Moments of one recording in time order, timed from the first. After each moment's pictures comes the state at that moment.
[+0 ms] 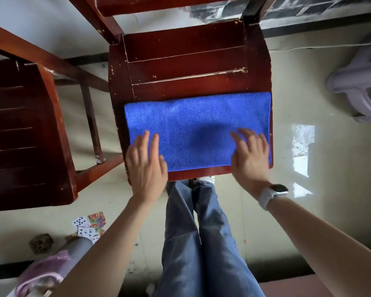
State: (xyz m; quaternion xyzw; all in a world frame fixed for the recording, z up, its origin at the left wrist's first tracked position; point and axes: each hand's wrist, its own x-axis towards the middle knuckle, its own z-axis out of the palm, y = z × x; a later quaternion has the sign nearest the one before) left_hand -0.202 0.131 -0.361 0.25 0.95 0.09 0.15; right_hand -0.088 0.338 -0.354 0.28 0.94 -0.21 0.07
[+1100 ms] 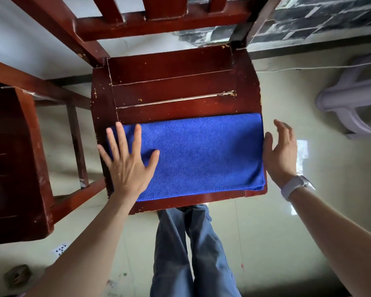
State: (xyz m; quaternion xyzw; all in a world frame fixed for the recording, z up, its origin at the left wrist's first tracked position) left_hand -0.255 0.166 -0.394 0.21 0.96 0.04 0.17; right_hand -0.103 0.438 -0.377 0.47 0.83 -0.30 -0.01
